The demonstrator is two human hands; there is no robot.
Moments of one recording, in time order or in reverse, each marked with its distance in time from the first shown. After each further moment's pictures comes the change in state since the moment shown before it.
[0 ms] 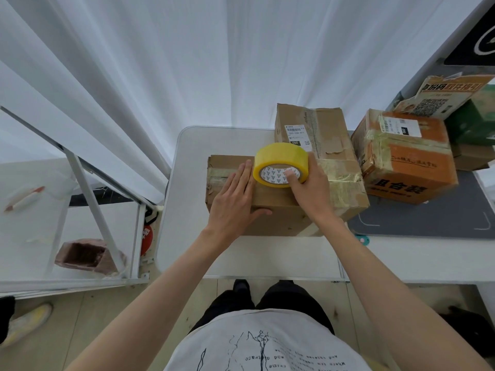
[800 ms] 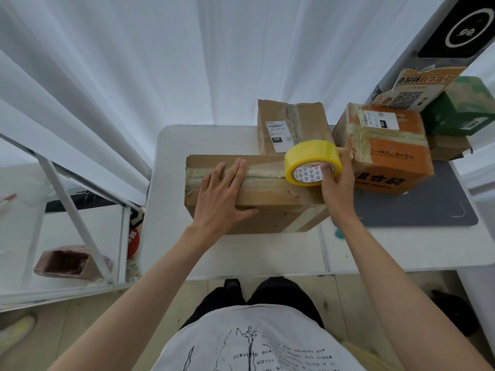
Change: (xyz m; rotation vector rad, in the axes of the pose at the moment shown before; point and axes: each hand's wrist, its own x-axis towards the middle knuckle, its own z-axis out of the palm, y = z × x) left_hand 0.013 0.012 -0.013 -0.028 -0.104 -0.031; right_hand -0.001 0.050 -0.064 0.269 0.201 0.048
